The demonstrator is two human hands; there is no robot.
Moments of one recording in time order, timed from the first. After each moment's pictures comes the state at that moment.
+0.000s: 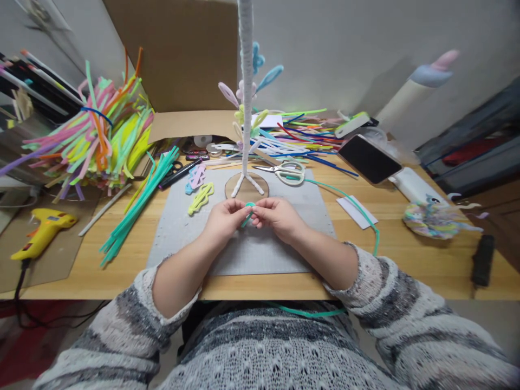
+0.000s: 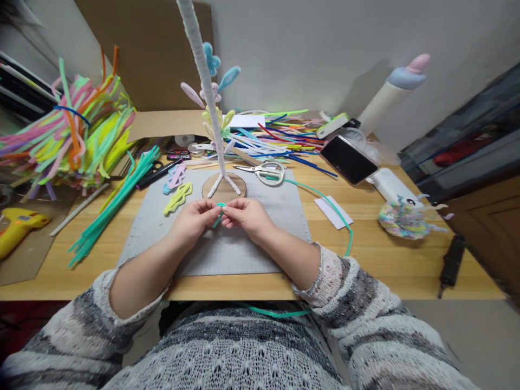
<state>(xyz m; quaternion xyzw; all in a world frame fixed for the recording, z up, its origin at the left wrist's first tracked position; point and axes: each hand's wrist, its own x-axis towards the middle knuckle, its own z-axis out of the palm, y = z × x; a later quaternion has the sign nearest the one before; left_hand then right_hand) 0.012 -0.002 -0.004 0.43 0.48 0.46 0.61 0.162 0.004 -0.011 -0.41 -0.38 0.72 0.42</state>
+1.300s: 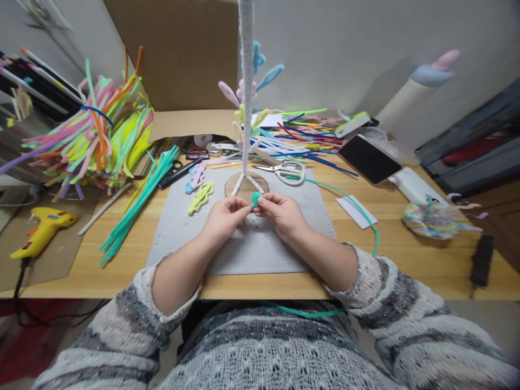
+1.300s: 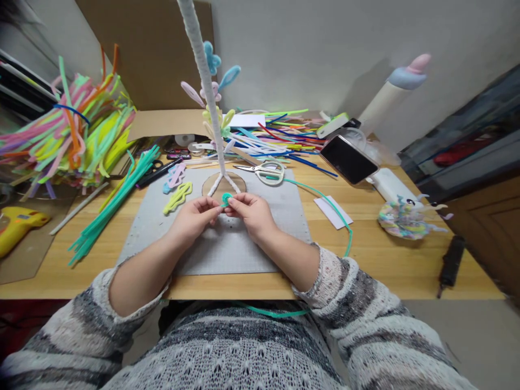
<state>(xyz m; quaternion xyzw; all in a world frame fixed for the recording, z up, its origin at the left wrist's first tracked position) 0.010 -0.001 -0.002 0.49 0.50 0.43 0.57 0.162 0.005 -0.014 -0.42 -0.35 0.66 0.51</state>
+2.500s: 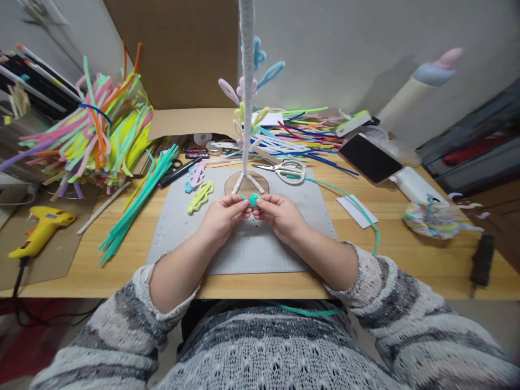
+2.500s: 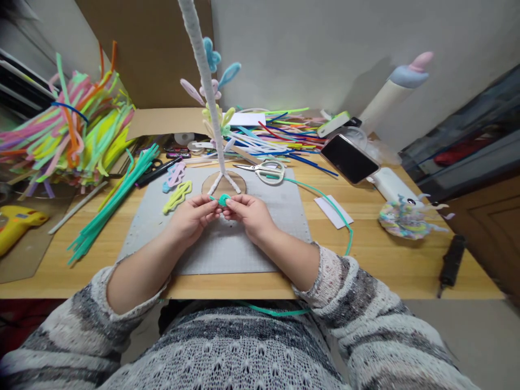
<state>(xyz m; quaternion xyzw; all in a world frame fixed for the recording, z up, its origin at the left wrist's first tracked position) 0.011 0.001 -0.001 0.31 0.41 0.50 0.69 0.161 0.002 -0.011 -0.40 -0.33 0.71 0.49</state>
